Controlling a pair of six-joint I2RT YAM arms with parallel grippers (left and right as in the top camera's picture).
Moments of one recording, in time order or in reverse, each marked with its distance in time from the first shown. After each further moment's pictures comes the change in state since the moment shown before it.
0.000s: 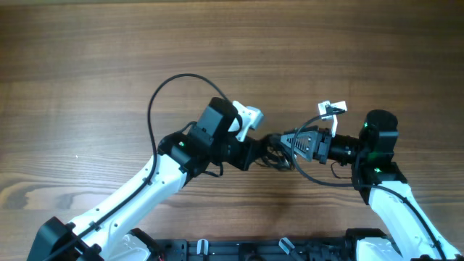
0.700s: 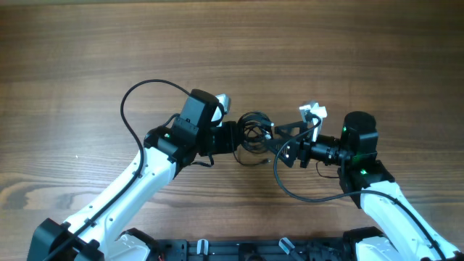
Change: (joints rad) left arm 0.129 0.001 0.000 -0.060 -0.090 -0.302; right arm 0.172 0.000 0.000 0.005 0.253 -0.282
